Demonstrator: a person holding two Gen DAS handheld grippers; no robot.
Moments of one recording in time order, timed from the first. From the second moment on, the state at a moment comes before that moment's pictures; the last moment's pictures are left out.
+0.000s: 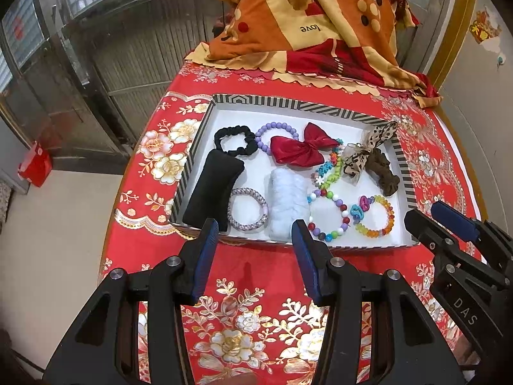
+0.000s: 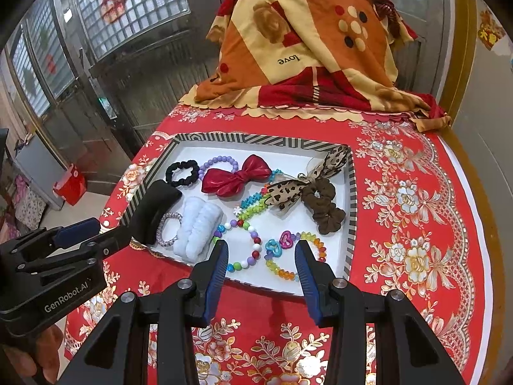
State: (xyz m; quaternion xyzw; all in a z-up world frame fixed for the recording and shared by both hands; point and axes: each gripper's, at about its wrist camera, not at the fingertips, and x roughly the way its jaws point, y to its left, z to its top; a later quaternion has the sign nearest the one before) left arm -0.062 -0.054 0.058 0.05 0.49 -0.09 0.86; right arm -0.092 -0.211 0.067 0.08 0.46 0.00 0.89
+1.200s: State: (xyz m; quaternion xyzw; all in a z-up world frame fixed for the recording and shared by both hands) left arm -0.061 -0.058 0.057 0.05 0.48 -0.09 0.87; right arm -0.086 -0.211 0.054 0.08 0.47 0.01 0.88
